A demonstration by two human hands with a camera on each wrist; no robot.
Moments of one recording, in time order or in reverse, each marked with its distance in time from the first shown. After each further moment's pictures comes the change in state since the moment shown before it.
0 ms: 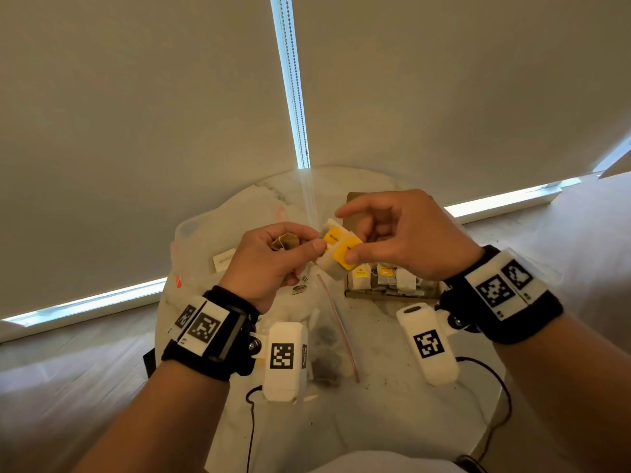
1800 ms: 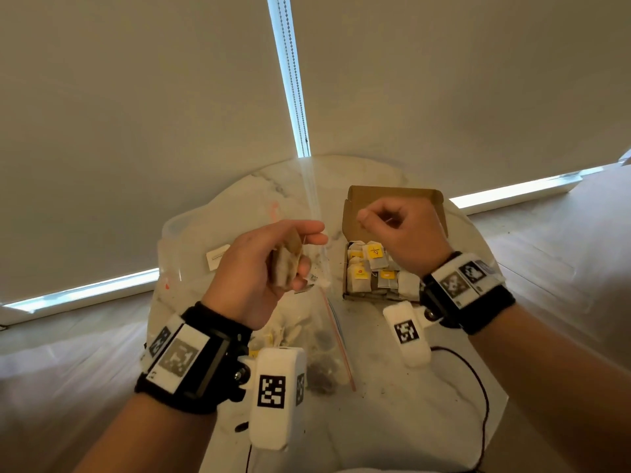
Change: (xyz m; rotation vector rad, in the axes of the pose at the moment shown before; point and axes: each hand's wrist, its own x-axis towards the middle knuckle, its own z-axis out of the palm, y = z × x) left_hand 0.016 0.016 0.017 -0.250 -0.052 -0.150; right_hand 0.044 0.096 -0.007 -0.179 0.355 0.027
